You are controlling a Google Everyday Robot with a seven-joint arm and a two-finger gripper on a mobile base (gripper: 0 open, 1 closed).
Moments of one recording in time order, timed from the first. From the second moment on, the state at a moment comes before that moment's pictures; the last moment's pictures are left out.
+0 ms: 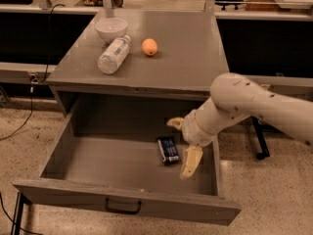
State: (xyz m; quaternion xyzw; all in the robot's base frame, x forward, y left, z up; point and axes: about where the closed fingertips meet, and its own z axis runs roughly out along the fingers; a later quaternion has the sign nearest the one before) arm 0.507 -0.061 0.691 -0.74 0.62 0.15 0.22
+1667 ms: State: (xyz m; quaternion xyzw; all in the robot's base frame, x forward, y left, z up) arm 0.555 -0.077 0.590 -0.74 0.64 0.17 0.12
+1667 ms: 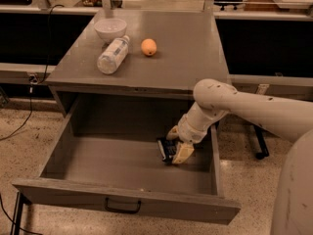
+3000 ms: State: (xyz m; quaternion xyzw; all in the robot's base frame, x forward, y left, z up) arm 0.522 -0.046 0.680 -0.75 0.57 0.22 0.24
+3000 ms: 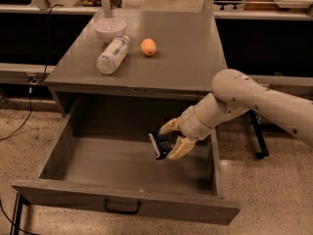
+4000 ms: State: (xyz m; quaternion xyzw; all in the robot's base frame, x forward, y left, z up) arm 0.507 -0.034 0.823 -0.76 0.49 0.23 0.36
